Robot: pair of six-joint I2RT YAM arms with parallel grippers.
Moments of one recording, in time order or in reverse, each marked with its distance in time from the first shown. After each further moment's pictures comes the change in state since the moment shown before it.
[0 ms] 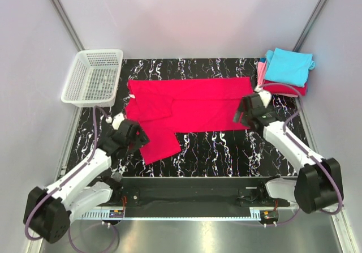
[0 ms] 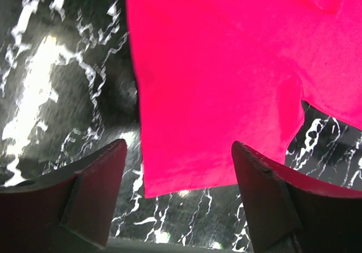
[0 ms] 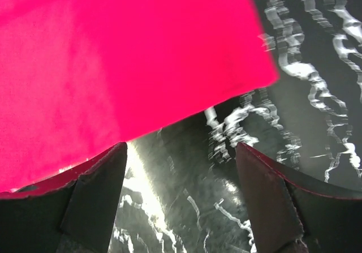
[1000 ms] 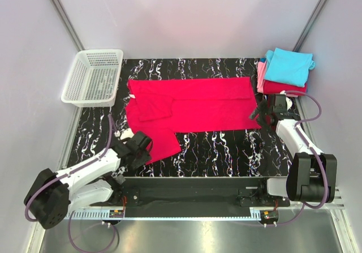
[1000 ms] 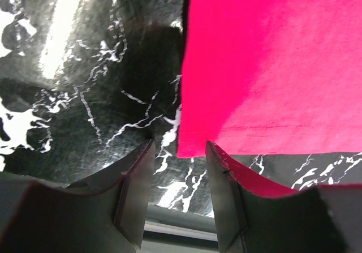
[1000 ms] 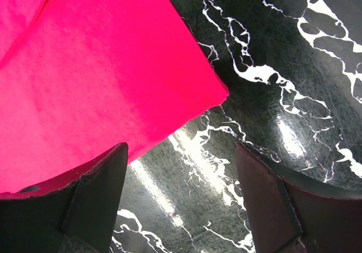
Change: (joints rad) left arm -0.194 0.076 -0.102 -0.111 0.016 -0.253; right arm -0.386 0.048 -0.058 0.084 -0.280 0.042
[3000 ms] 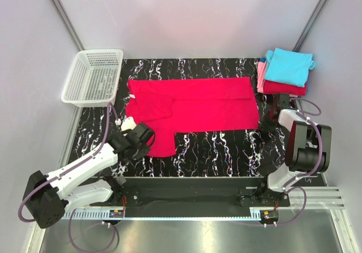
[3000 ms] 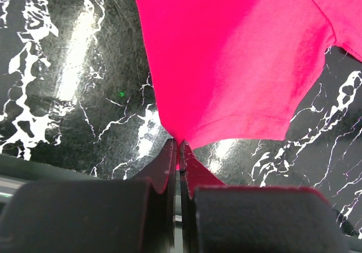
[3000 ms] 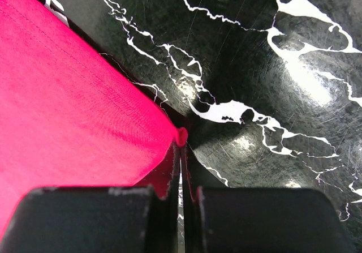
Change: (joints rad) left arm -0.062 0.005 0.230 -0.175 -0.115 0.053; right arm -0.141 0.310 0.077 0.023 -0.102 0.082
